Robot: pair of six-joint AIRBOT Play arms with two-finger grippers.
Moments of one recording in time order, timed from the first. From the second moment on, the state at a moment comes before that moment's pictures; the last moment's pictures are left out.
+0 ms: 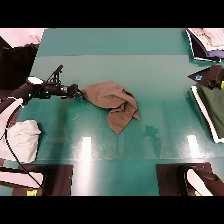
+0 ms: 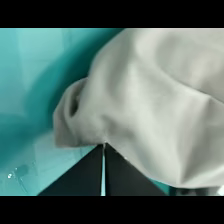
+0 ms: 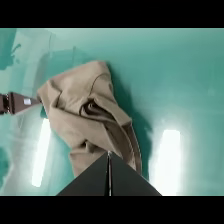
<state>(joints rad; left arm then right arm) 0.01 -1.58 1.11 0.57 -0.93 -1.03 -0.28 -0.84 1.16 -0.81 1.33 1.44</state>
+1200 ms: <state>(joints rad) 0.01 -1.66 1.21 0.65 -0.99 -0.90 -0.28 -0.84 1.16 -0.84 1.37 1.43</state>
